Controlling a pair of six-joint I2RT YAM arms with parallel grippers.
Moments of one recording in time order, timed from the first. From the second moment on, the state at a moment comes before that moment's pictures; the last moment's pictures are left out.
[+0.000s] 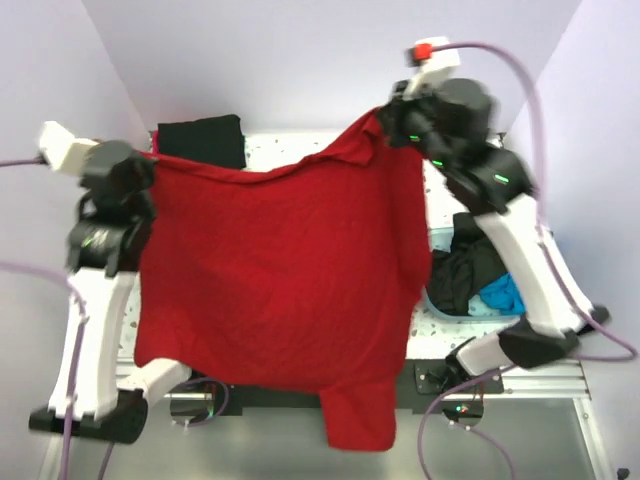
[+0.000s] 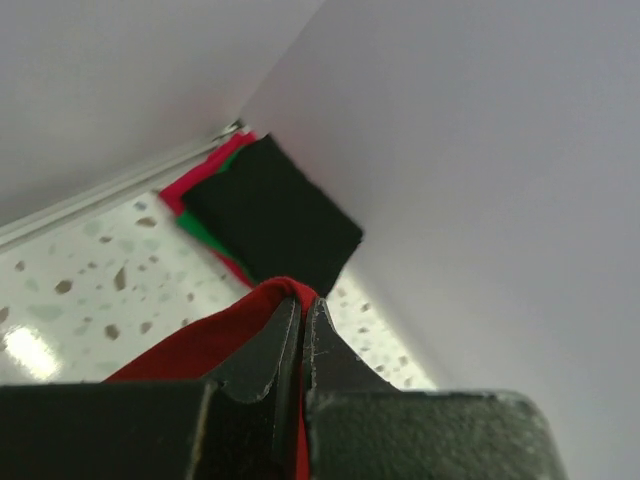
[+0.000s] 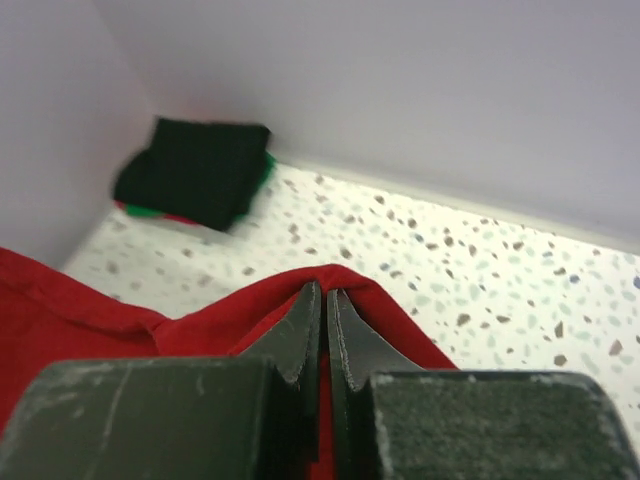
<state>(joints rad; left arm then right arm) -0.12 1.00 1.54 -0.69 -0.67 -0.82 0.60 1.43 2.05 -0.71 0.18 0.17</state>
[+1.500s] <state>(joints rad) 0.03 0.68 1.47 -0.55 -0.55 -0.81 0.37 0.96 1.71 -0.59 -0.05 0.34</state>
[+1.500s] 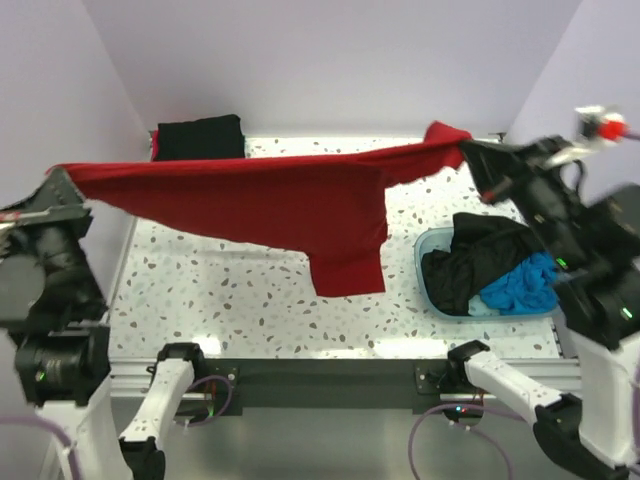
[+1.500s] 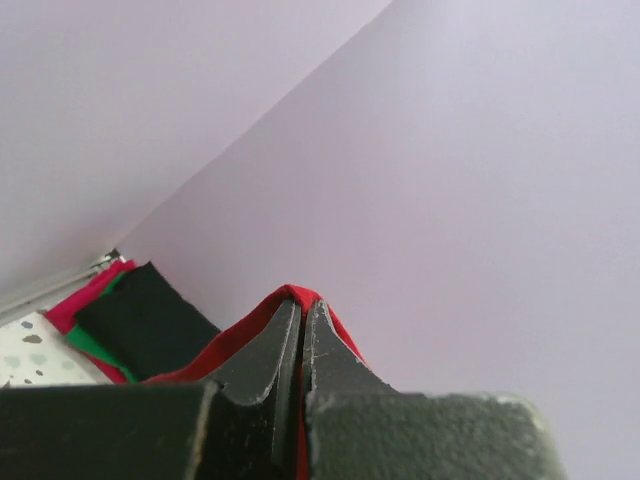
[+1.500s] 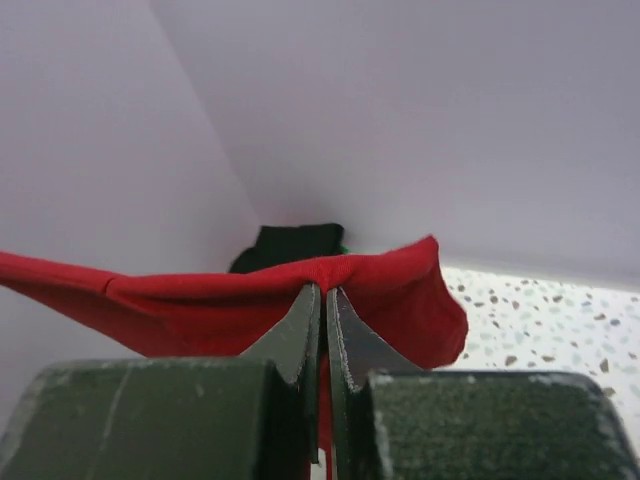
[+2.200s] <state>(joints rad) 0.03 0.79 1.91 -0.73 -0.56 -0.67 0.37 0.91 1.95 -0.76 -0.16 0.43</state>
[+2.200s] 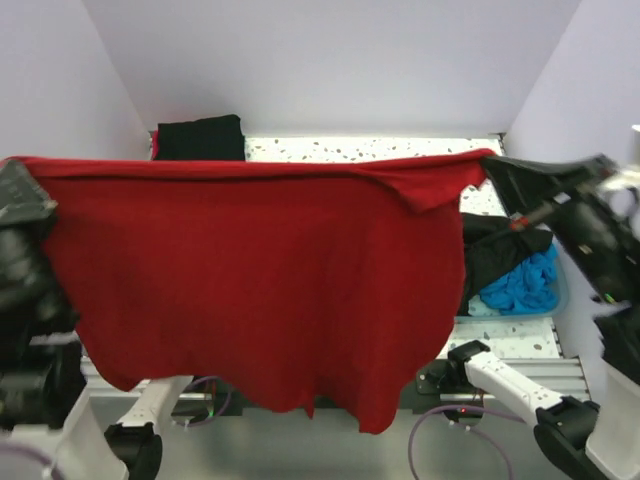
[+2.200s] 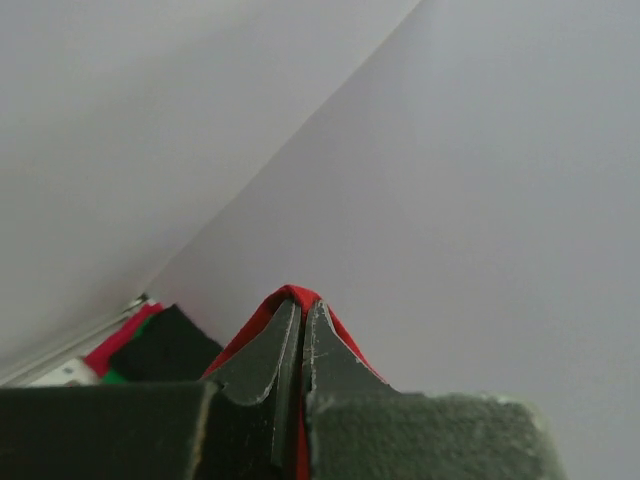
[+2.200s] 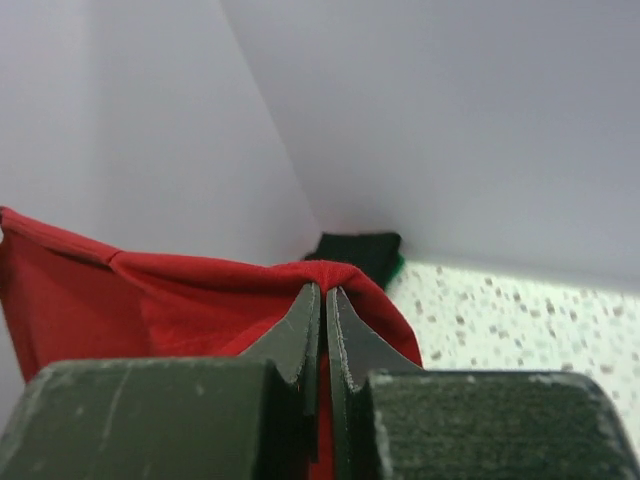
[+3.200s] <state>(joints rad) 0.03 1.99 1.34 -0.20 -0.57 -0.72 0.36 2.51 2.22 -0.57 0.14 0.47</state>
